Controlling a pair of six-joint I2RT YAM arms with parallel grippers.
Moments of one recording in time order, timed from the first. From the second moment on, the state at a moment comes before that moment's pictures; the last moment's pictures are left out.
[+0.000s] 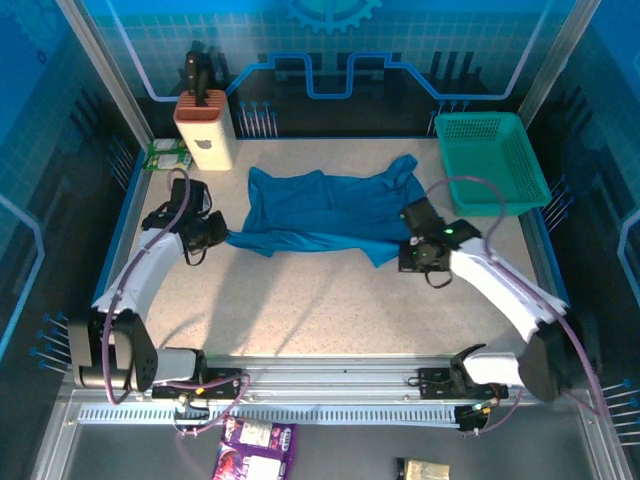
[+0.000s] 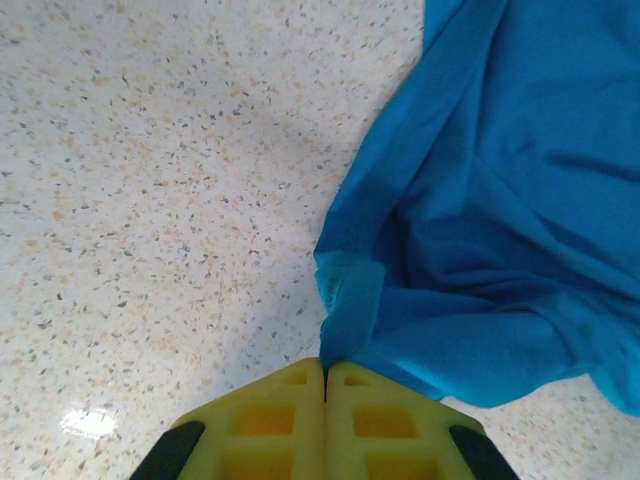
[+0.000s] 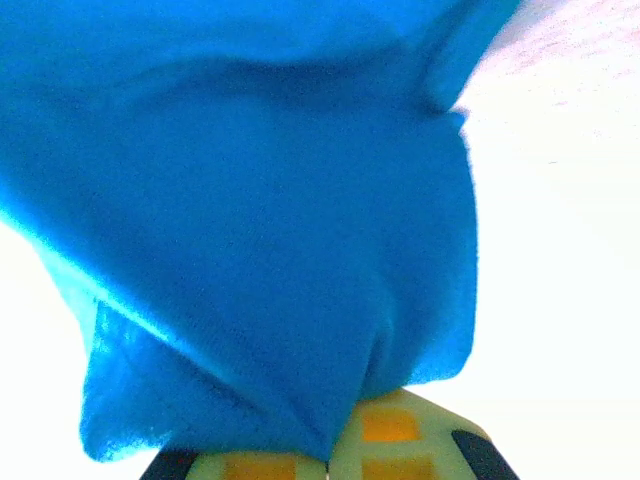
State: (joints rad) left arm 0.00 1.30 1.01 -0.75 0.05 -0.50; right arm 0.42 1.24 1.02 -0.98 0.13 0.48
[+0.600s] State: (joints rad) left arm 0.02 1.42 1.05 -0.78 0.08 -0.47; right arm 0.33 1.70 1.45 -1.04 -0.05 0.33
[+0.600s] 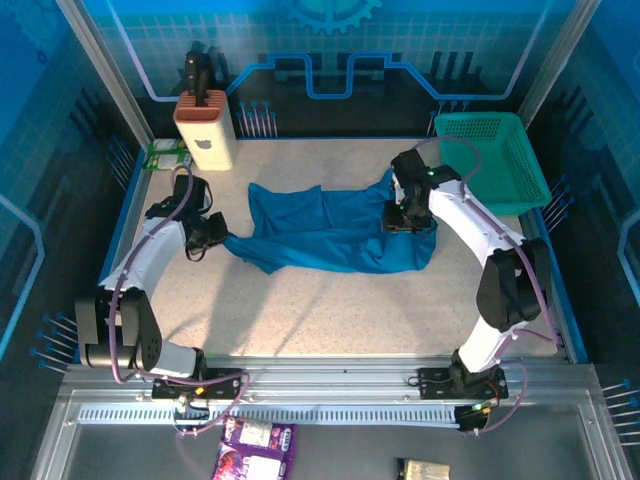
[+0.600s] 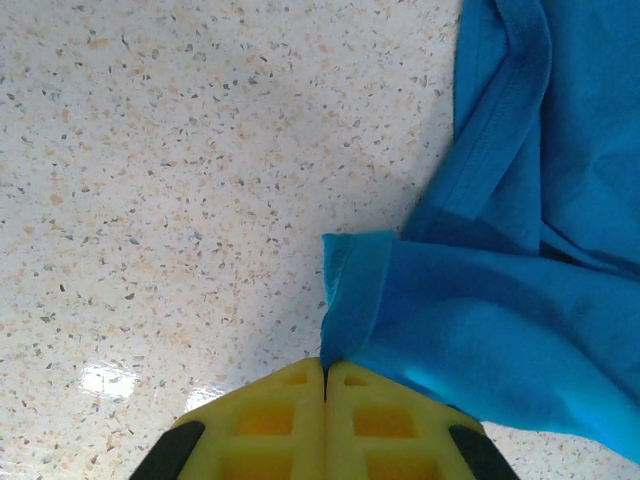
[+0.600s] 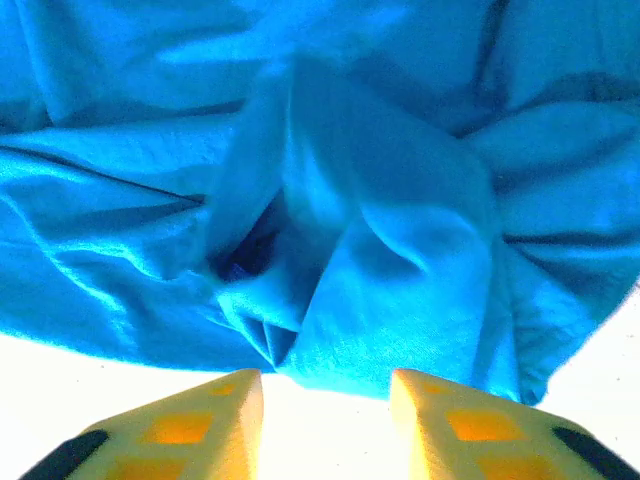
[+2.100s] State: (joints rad) left arm 0.02 1.40 1.03 -0.78 0.08 -0.48; right arm 0.40 1.96 1.66 -1.01 0.42 0.17
